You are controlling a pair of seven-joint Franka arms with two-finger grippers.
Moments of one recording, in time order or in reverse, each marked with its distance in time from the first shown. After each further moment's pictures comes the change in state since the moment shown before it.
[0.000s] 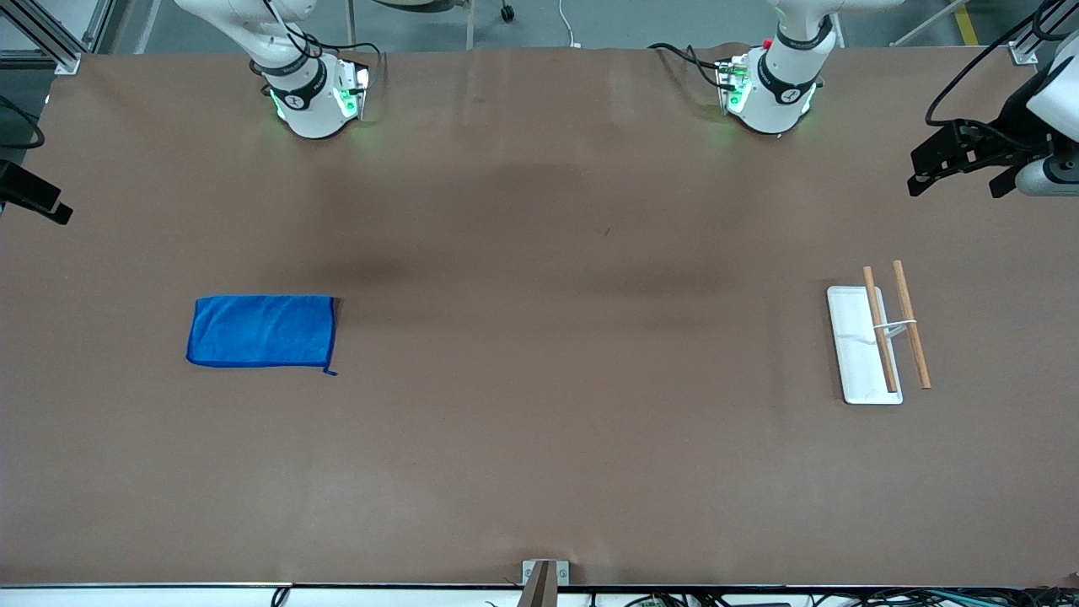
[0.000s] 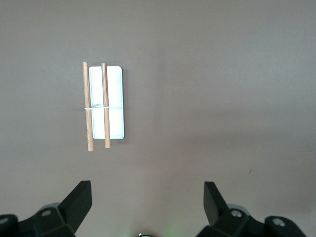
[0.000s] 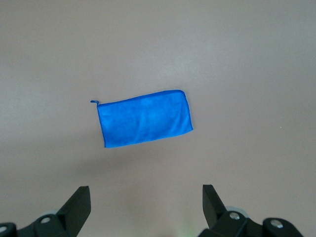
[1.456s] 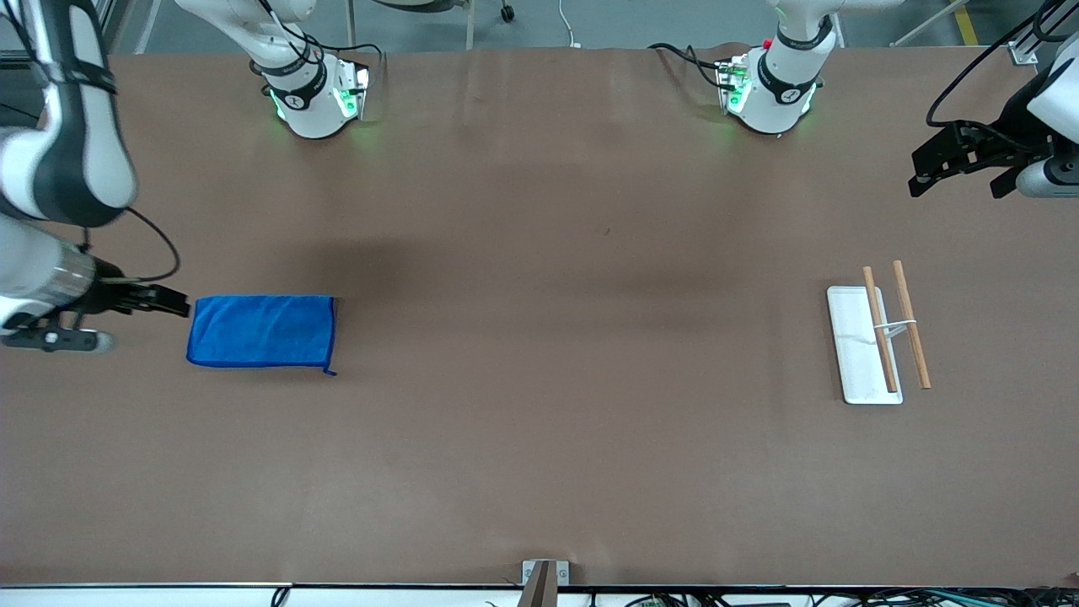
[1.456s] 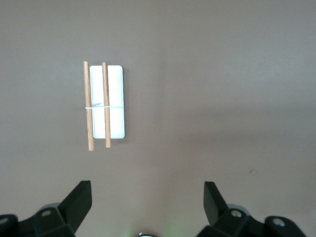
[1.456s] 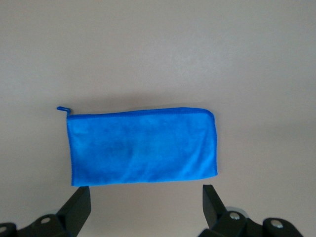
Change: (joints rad) left arm 0.001 0.000 0.001 -0.003 0.001 0.000 0.000; right arm -0.011 0.185 0.008 -0.469 0.016 0.621 -0.146
